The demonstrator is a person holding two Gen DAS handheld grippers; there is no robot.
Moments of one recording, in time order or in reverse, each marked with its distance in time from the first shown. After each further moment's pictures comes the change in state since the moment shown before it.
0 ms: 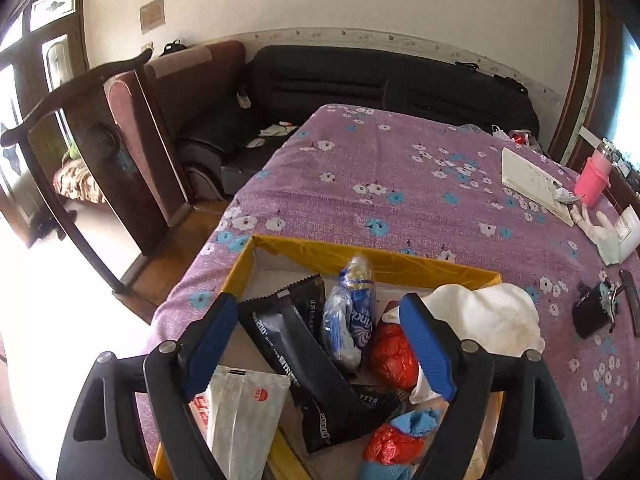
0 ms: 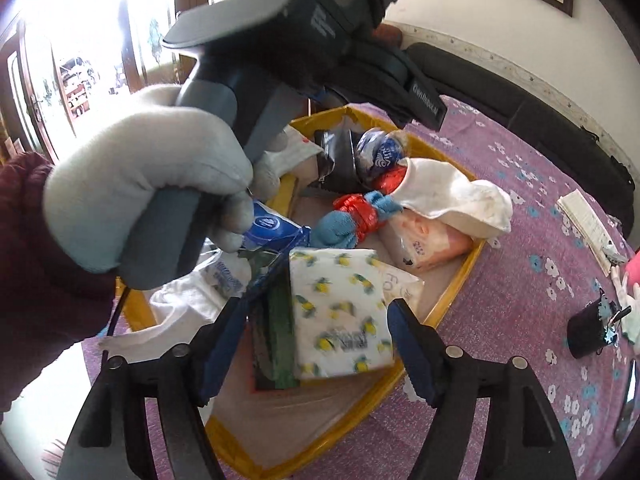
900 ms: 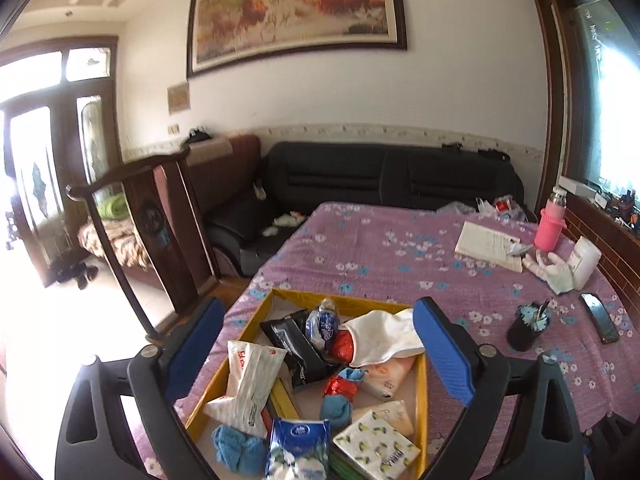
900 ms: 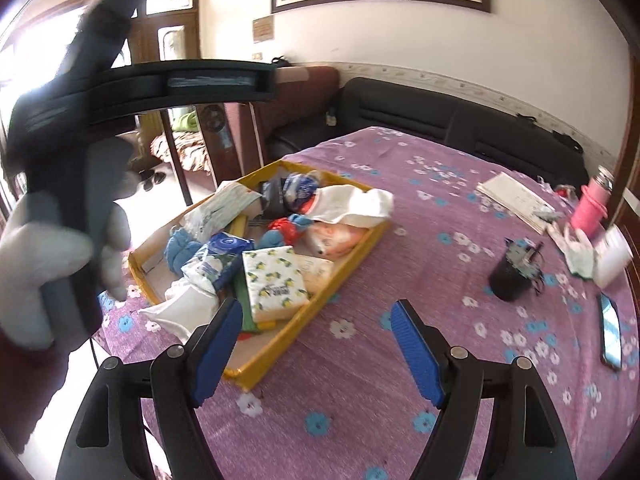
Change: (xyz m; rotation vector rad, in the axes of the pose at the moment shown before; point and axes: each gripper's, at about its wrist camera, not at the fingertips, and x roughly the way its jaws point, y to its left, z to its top) left arm -0.188 -0.041 -0.051 0.007 -0.371 0.056; right arm -0.110 -0.034 -0.051 0.196 -0.173 -0.113
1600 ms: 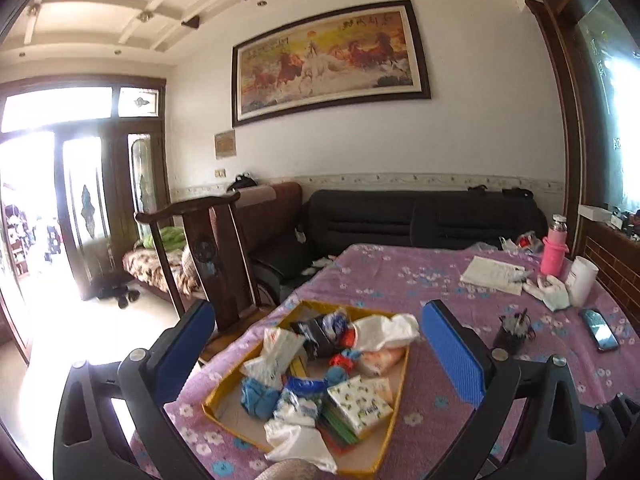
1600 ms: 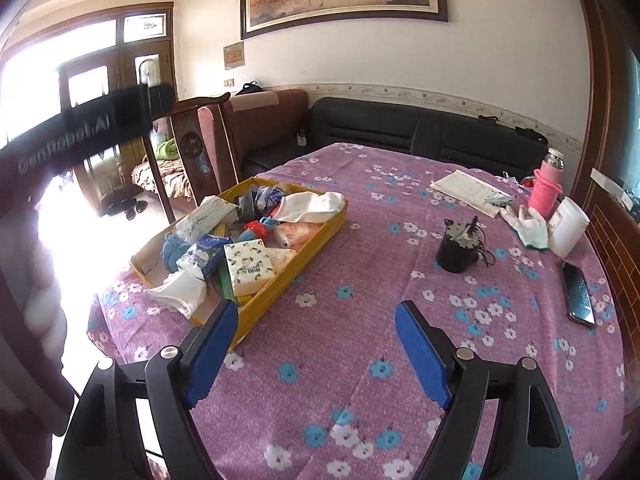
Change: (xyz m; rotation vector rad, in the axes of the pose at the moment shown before) left arm -0.120 -0.040 -0.040 -0.033 -0.147 0.149; right arm -0.070 -0.021 -0.039 0.070 -0.079 -0.074
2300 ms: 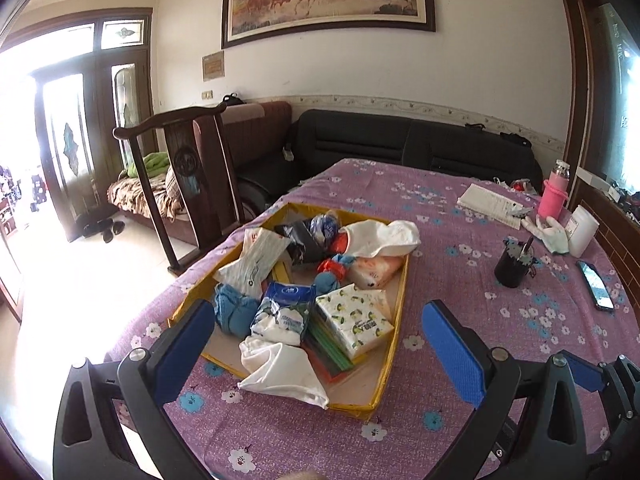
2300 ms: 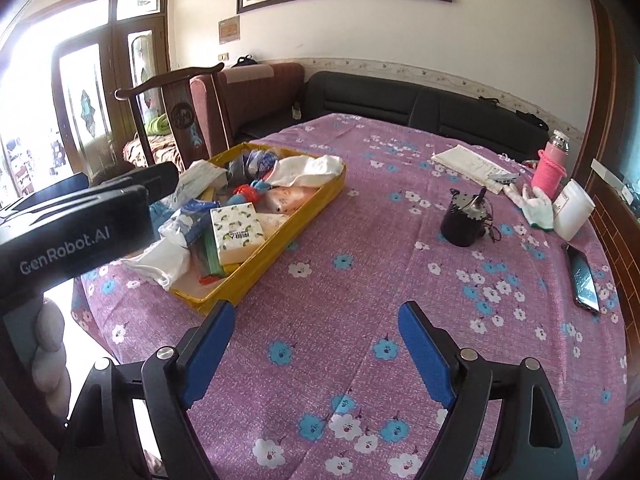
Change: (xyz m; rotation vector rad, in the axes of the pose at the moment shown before) left arm 0.045 0.006 -0.058 -0.035 0.280 -0.042; right arm 0.038 0.005 -0.014 -0.017 0.099 -0.021
